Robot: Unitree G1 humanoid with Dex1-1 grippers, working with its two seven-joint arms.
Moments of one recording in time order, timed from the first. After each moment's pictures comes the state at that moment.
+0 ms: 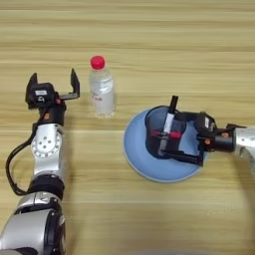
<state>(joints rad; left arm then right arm) -0.44 0.14 0.25 0.84 -0.12 -0.71 -0.07 -0.35 -0.40 0.18 0.49 0.19 -0.28 1.17</state>
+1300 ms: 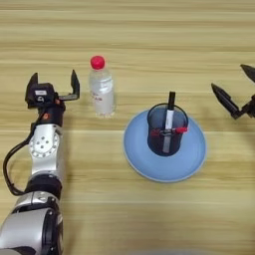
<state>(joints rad) -0.44 0.17 0.25 0.87 -0.13 -0.70 -0.13 -0.35 -0.35 -0.20 0.51 0.34 -0.41 0.70</state>
